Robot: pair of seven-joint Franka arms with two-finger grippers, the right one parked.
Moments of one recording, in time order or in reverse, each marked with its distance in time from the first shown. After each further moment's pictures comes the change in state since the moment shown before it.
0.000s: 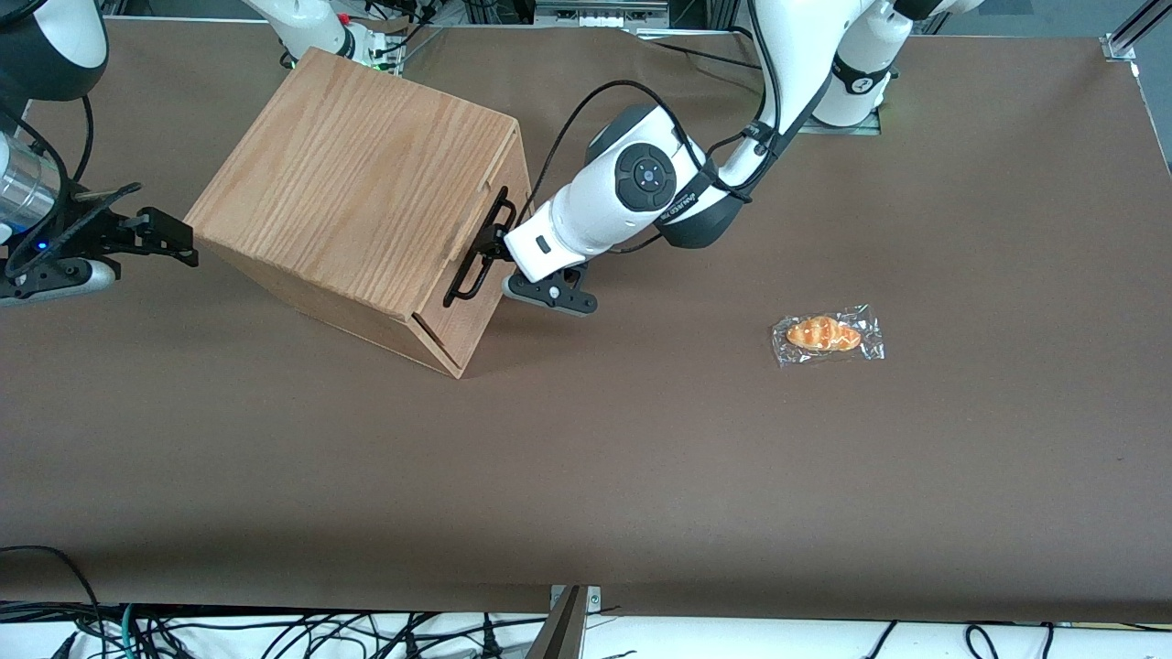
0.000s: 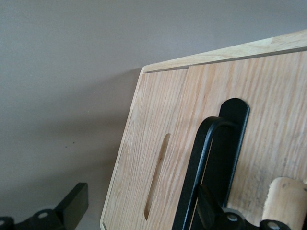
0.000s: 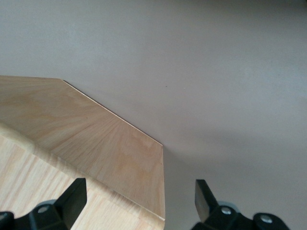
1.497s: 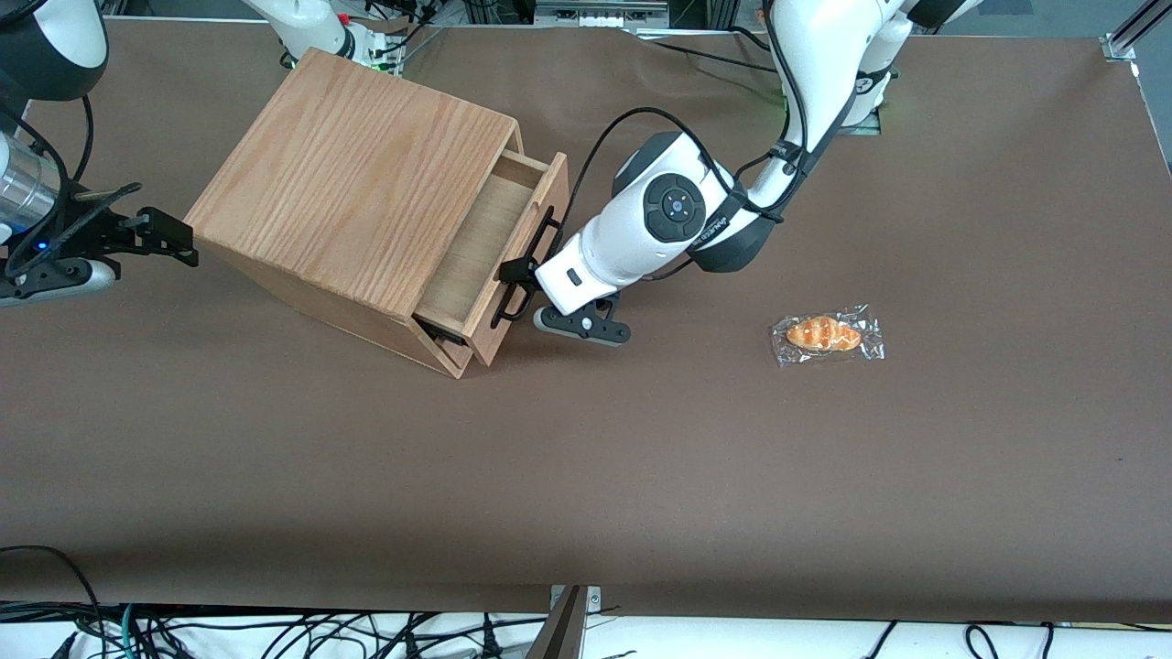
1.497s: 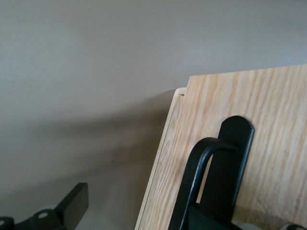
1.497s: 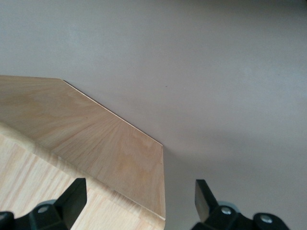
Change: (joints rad) arm 0.060 0.013 0.023 0.007 0.048 -0.043 0.020
